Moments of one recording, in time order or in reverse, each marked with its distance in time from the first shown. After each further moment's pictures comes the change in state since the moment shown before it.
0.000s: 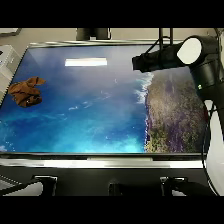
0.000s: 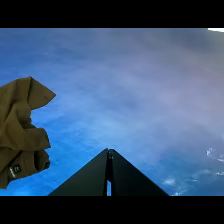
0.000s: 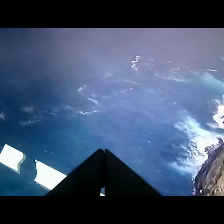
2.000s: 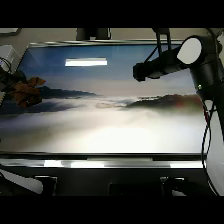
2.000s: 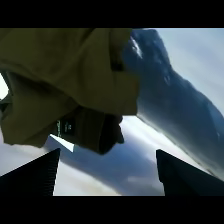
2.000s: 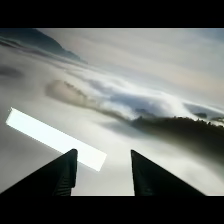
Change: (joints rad) left arm 0.084 -0.464 -0.027 0.261 0.026 -0.391; right arm 0.000 0.000 0.000 0.001 0.172 0.005
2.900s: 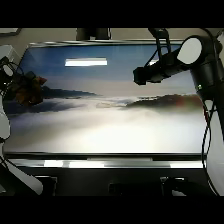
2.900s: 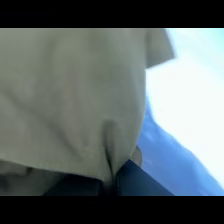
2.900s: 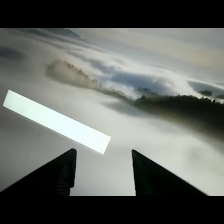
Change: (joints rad) left arm -0.027 -0.158 0.081 -0.108 0.190 0.024; right arm 0.000 0.001 0.000 0.003 0.071 0.027
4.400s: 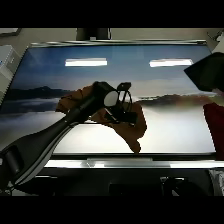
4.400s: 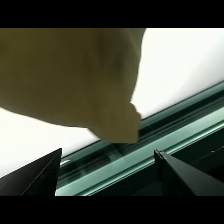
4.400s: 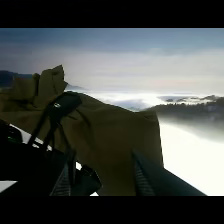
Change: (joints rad) left arm -1.107 0.219 -0.095 -0.208 -0.389 -0.198; right arm -0.001 0.474 0.034 -0.135 0.155 0.281
